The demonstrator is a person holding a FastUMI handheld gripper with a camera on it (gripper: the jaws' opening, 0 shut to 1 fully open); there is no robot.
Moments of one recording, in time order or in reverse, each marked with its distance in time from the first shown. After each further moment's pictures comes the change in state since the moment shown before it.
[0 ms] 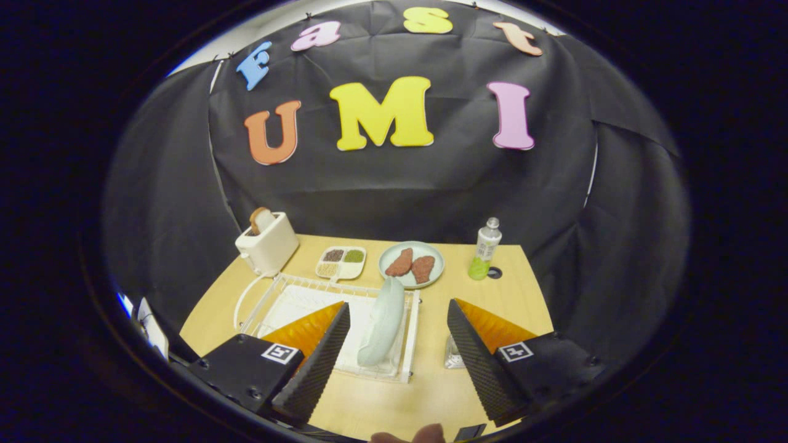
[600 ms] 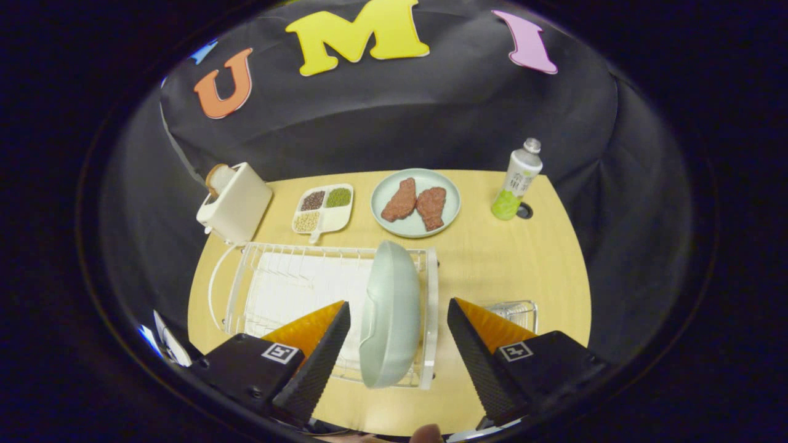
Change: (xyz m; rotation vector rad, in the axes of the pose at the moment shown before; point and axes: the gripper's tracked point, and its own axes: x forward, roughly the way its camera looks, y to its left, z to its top) arm 0.124 0.008 -0.035 0.126 0.378 -0.019
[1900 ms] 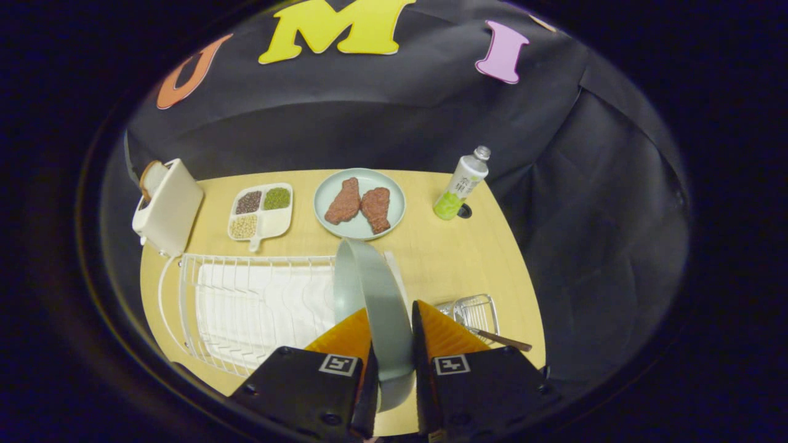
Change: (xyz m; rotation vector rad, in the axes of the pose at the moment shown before) arm -0.026 0.005 0.020 0.066 -0.052 -0.355
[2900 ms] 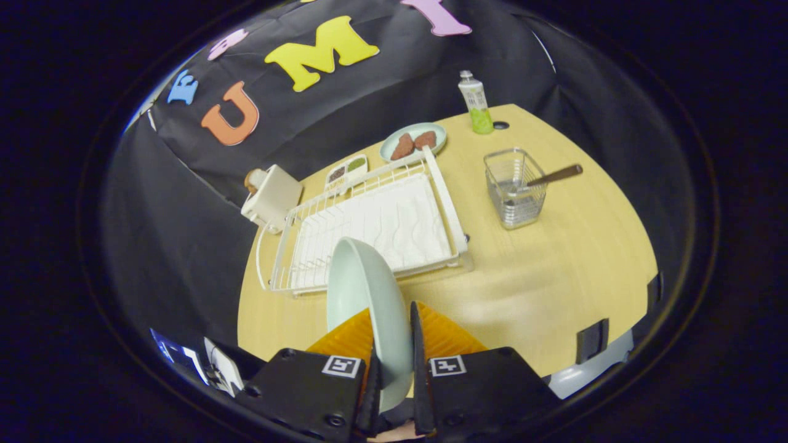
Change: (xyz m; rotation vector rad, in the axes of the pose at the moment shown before) arm -0.023 -0.002 -0.249 0.209 0.072 0.593
